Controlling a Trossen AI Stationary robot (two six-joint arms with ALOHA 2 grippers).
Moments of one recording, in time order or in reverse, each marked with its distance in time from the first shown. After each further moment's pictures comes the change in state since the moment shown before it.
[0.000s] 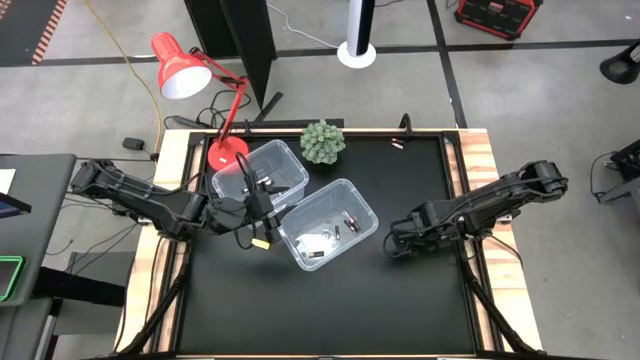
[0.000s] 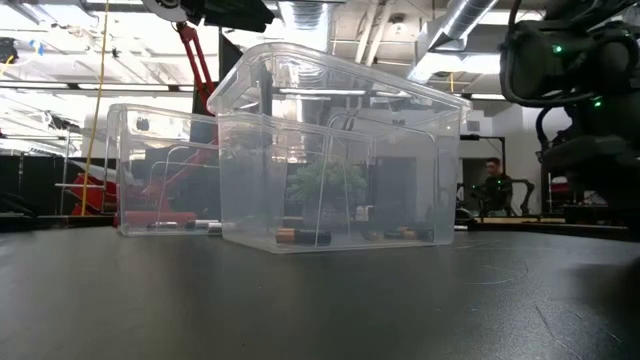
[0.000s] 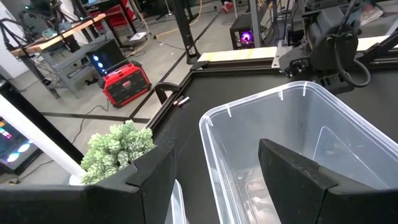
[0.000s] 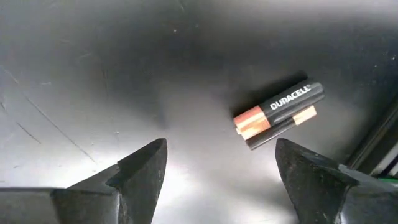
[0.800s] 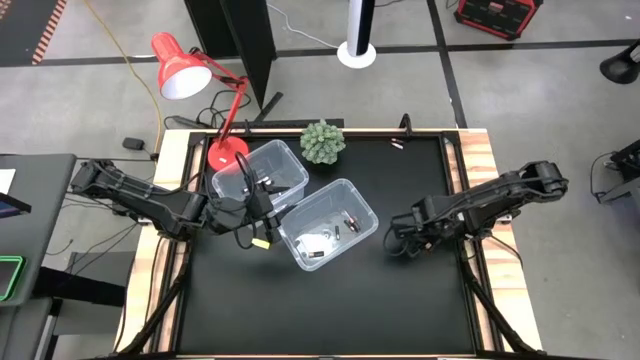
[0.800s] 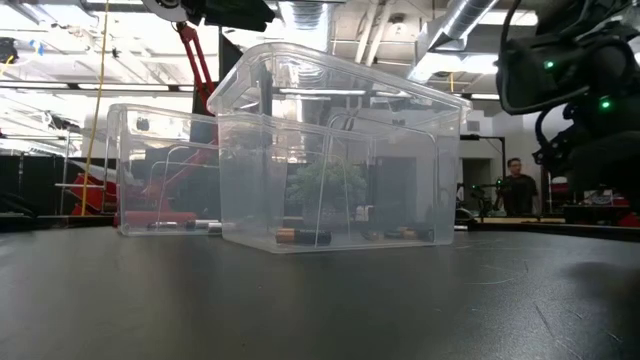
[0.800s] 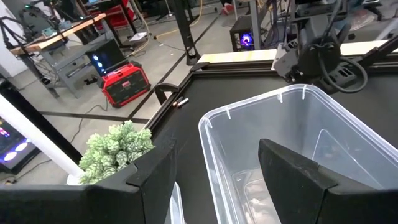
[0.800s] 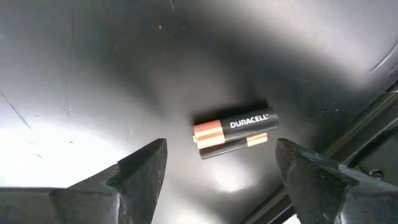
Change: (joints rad) left arm 0.000 0.000 0.000 0.008 0.000 -0.010; right arm -0.059 0.000 0.000 -0.104 0.017 -0.386
